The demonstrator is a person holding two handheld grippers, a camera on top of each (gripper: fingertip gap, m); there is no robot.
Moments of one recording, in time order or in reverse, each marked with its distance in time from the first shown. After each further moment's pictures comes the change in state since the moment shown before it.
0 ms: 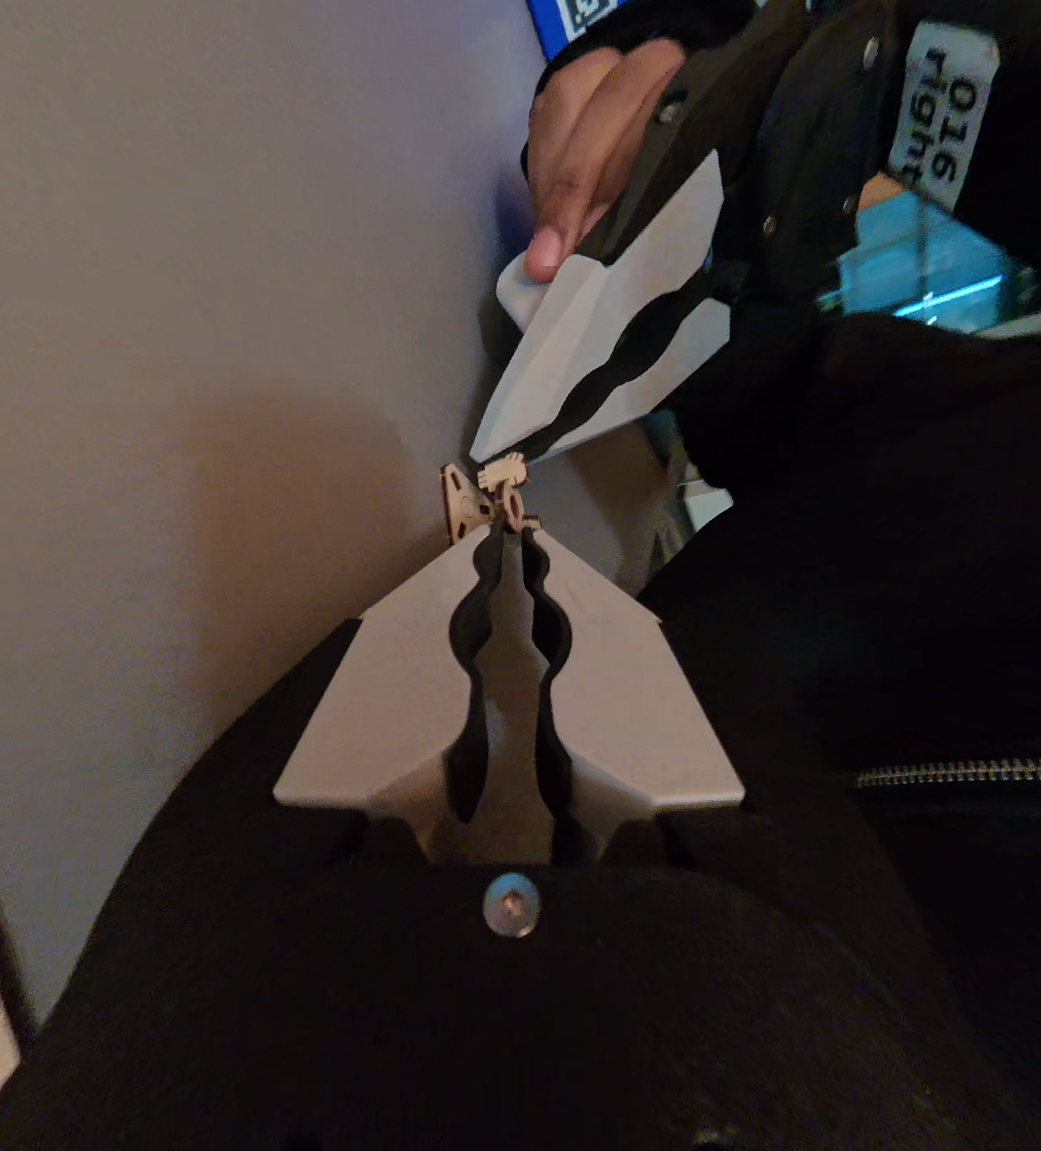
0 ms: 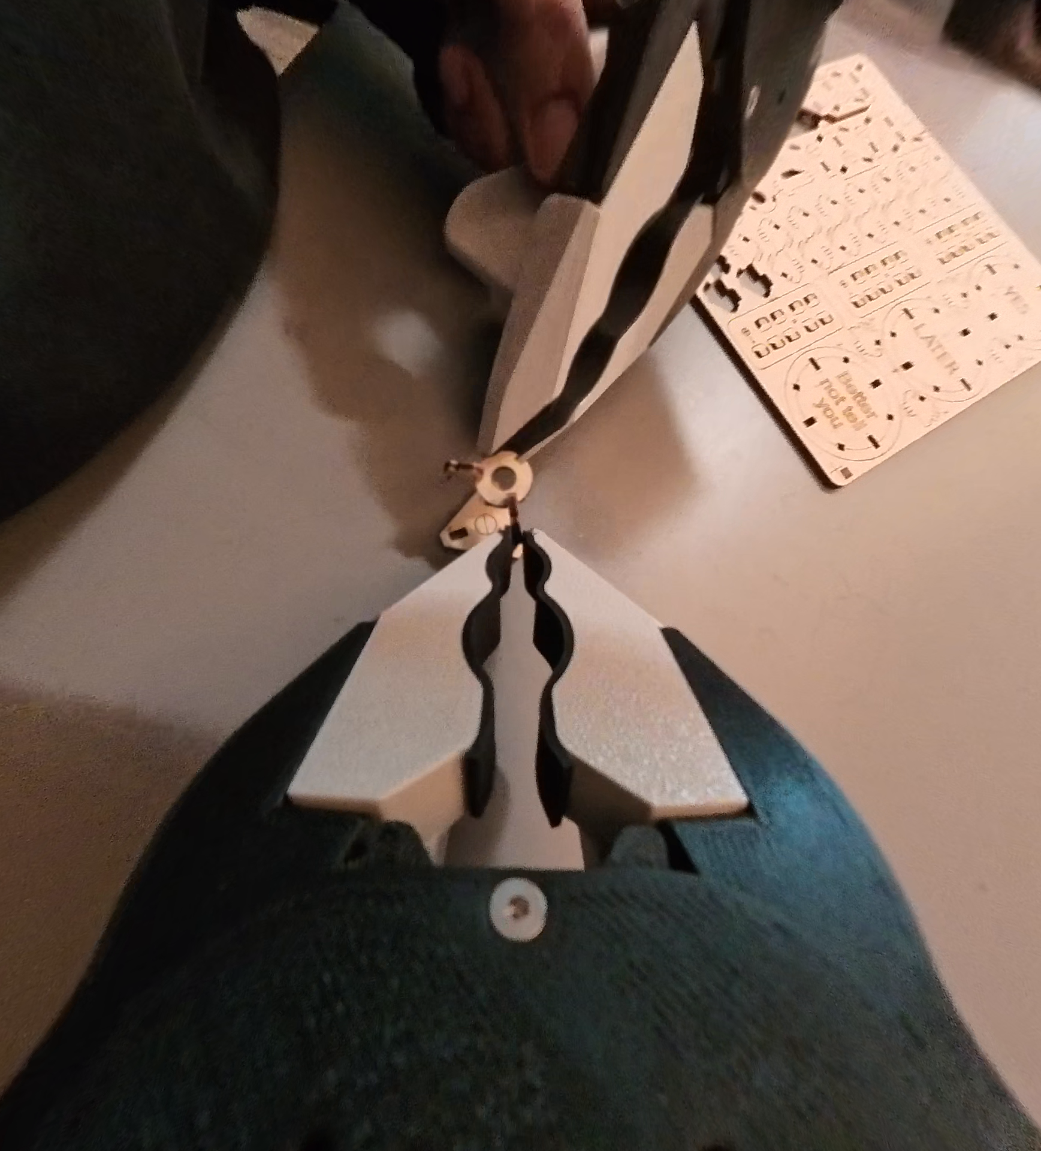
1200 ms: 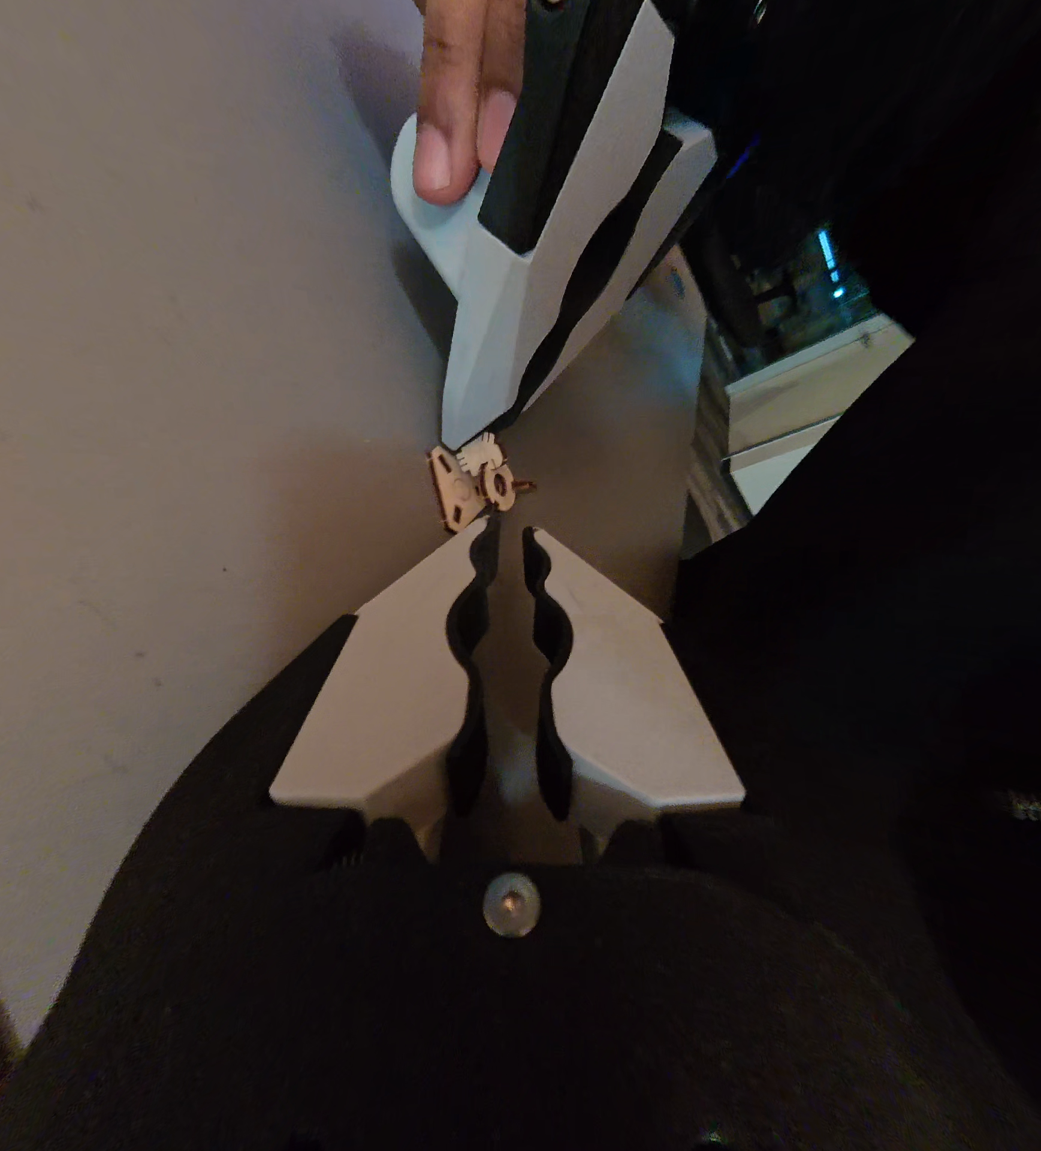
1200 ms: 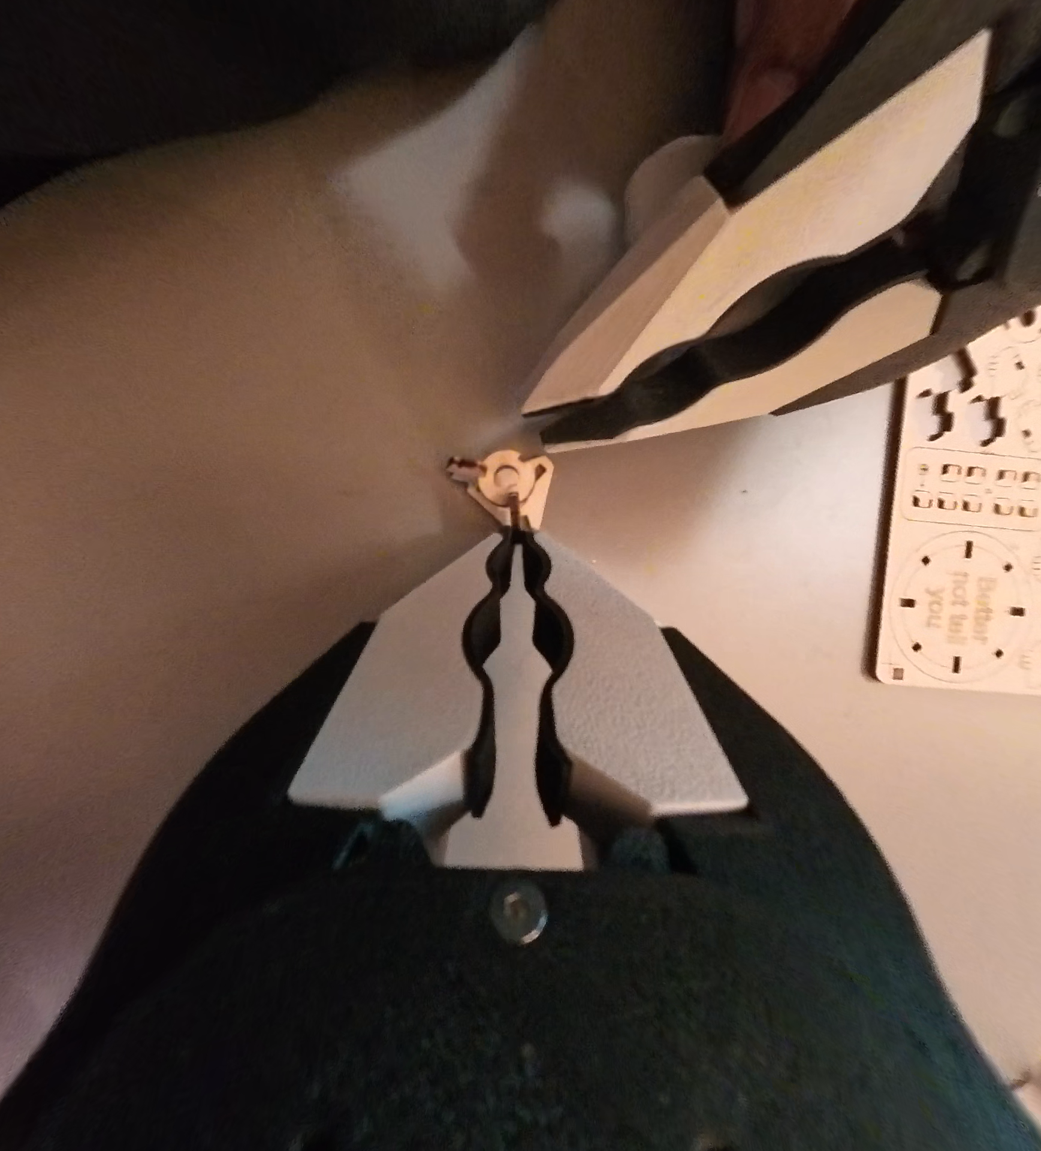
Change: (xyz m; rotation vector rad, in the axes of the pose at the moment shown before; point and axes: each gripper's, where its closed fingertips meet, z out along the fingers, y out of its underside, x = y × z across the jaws) left arm 0.000 0.012 0.004 0.008 -0.018 0.163; right arm -0.007 0.009 0.001 -0.201 -0.467 -0.432
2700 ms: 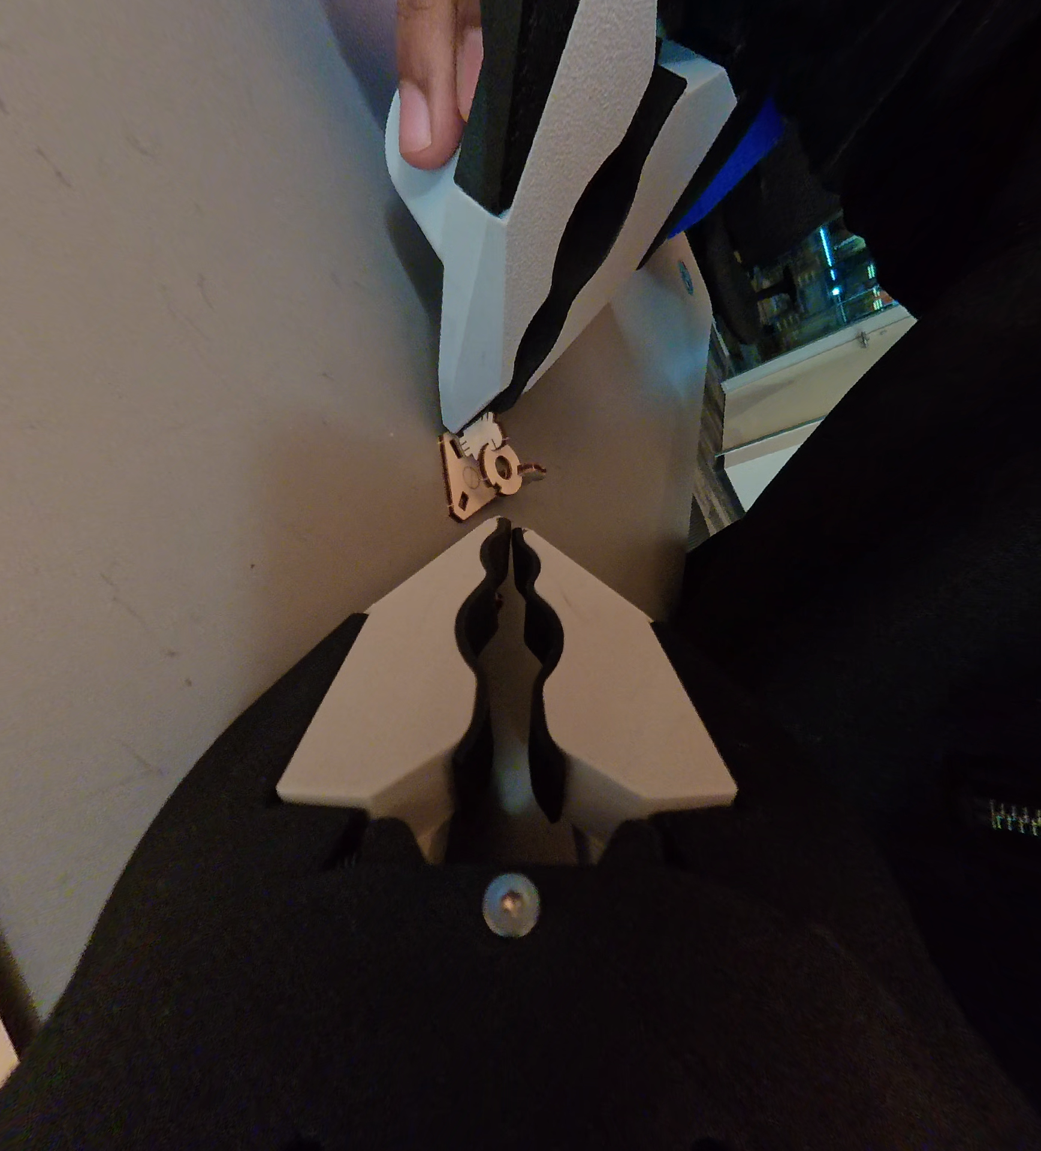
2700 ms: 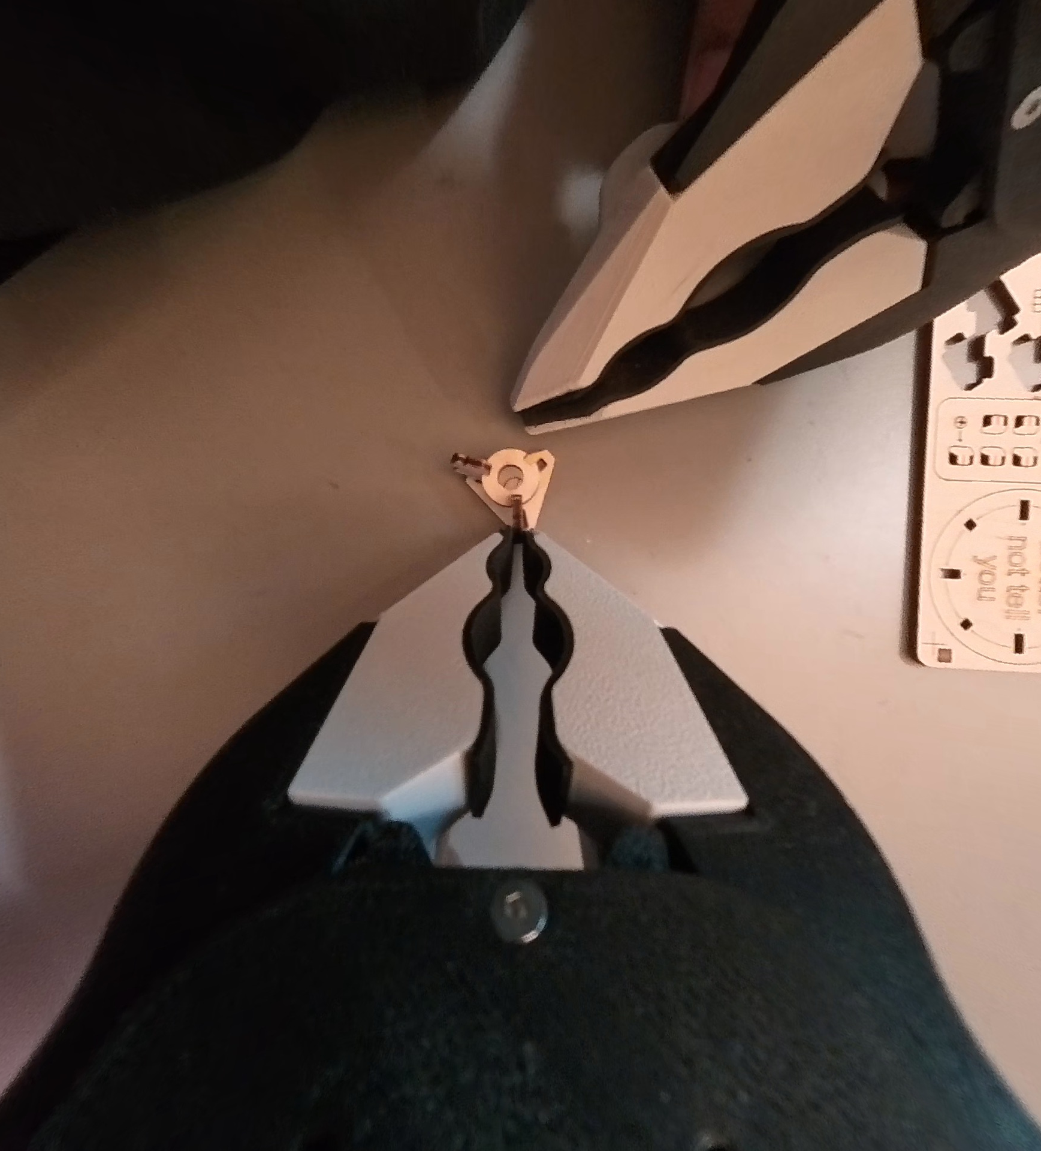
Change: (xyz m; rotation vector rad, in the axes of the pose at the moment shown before) left arm -0.006 0.001 0.001 -0.017 0.006 -0.028; right arm 0.003 0.005 0.000 0.039 -0.080 0.097
